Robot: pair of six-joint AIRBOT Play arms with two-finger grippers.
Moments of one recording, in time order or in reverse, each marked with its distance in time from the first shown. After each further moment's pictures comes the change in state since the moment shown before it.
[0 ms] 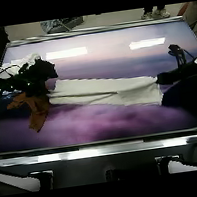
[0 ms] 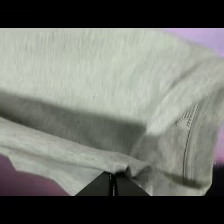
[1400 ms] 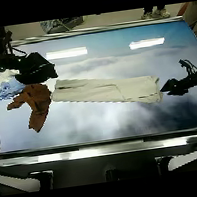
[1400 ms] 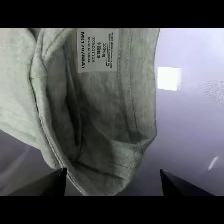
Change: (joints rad) left arm -0.071 0.038 0.293 -0.065 0.095 -0.048; right arm -0.243 -0.336 0.139 0.092 0.304 -0.057
